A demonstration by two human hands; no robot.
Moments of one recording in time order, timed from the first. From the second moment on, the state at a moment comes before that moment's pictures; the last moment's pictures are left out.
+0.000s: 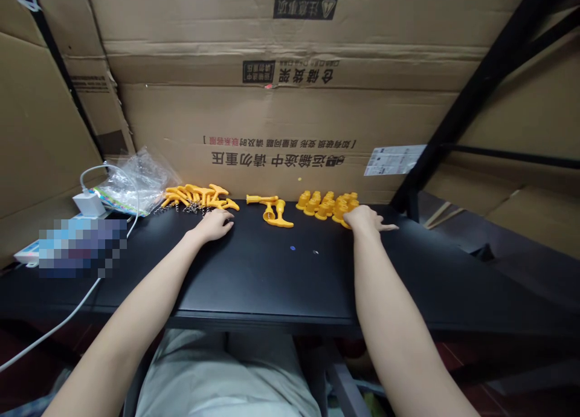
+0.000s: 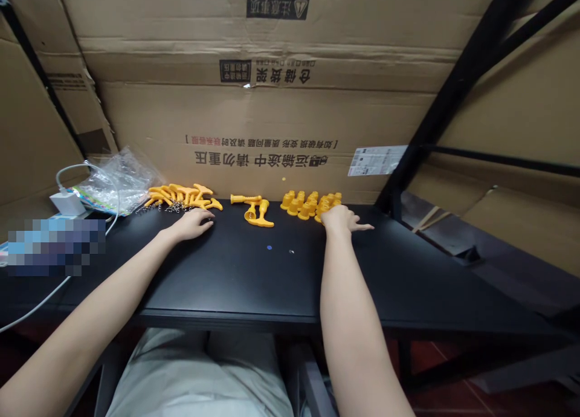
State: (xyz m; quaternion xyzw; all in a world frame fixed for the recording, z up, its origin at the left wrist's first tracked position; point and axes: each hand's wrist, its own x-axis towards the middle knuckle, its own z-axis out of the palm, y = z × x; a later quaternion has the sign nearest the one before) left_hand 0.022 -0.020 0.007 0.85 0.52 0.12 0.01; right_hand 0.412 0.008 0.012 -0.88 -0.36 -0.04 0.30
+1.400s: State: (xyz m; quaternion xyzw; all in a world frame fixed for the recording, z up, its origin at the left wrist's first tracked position) left_hand 0.046 0.027 -0.016 0.81 0.58 0.11 0.04; right_hand 0.253 -0.004 -0.019 -0.60 -0.77 -0.15 0.18
